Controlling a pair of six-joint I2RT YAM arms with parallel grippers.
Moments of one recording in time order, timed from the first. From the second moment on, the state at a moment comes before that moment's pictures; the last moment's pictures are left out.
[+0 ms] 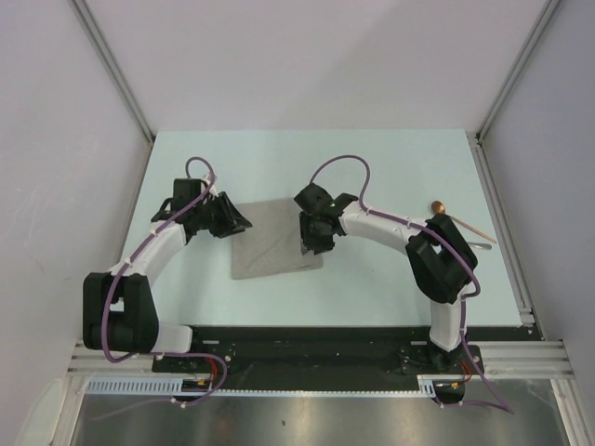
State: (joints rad) left arm -0.07 1.37 0.87 -0.35 0.48 -0.57; right arm 0.80 1.91 1.43 -0.63 0.00 0.71
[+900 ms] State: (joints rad) left arm -0.15 1.37 0.82 -0.32 0.49 -0.56; right arm 0.80 1.93 1.32 -0.52 -0.03 0.73
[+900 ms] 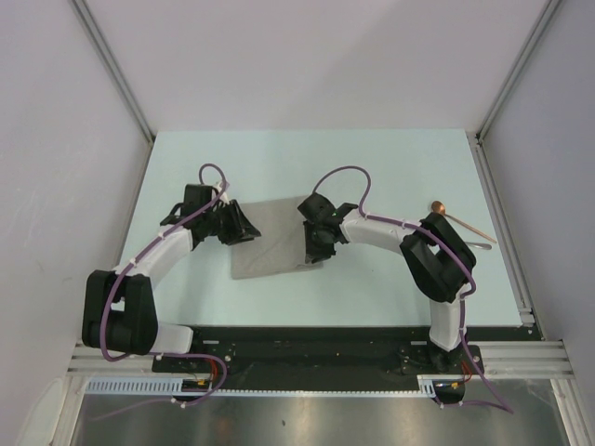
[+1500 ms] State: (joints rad) left arm -0.15 1.37 0.82 -0.33 0.48 -0.55; right arm 0.80 1.93 1.29 -0.49 -0.06 0.73
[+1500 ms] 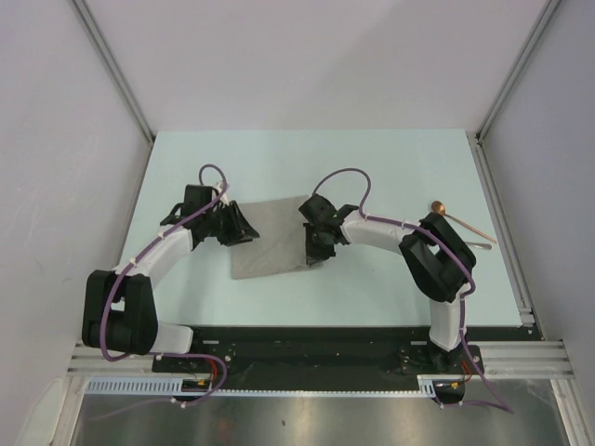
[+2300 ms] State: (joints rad) left arm -0.06 1.34 0.67 -0.32 0.35 -0.65; right arm 0.70 2.30 1.77 -0.17 -0.45 0.64
